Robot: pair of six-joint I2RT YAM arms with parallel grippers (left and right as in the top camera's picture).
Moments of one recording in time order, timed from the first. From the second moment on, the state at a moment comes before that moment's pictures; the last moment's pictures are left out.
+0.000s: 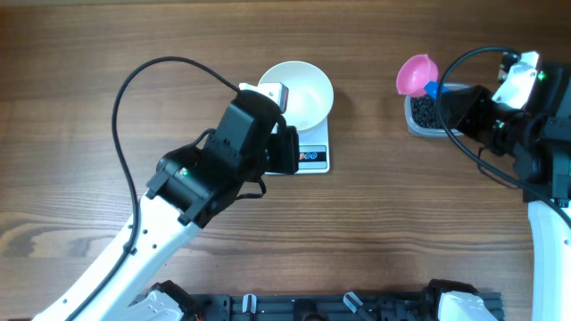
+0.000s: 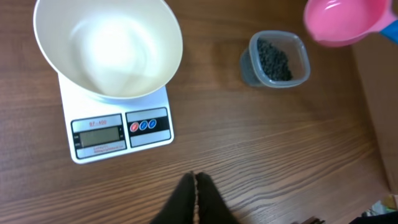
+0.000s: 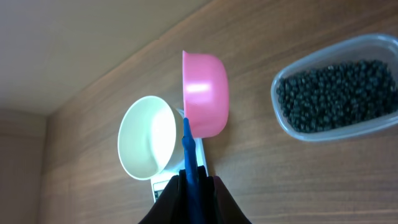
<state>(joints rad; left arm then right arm) -0.66 1.27 1.26 -0.78 0.08 -0.60 -0.14 1.18 1.32 -0.91 -0.40 0.43</state>
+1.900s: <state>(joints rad) -0.74 1.80 1.12 -0.44 -0.22 -0.60 -0.14 1.18 1.32 -0.94 -0.22 0.36</state>
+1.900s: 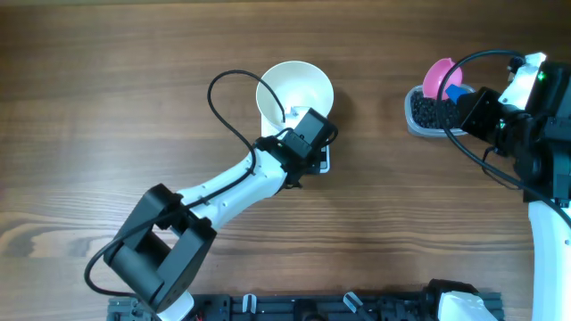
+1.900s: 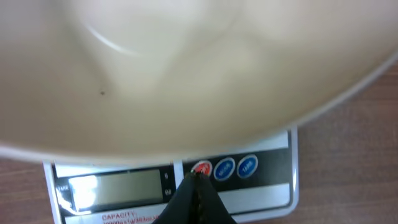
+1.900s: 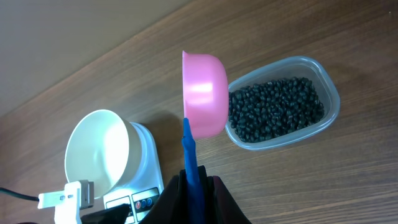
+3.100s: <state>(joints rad) -0.74 1.86 1.12 -0.40 -0.21 -0.60 -0.14 1.18 1.32 -0.93 -0.22 0.36</state>
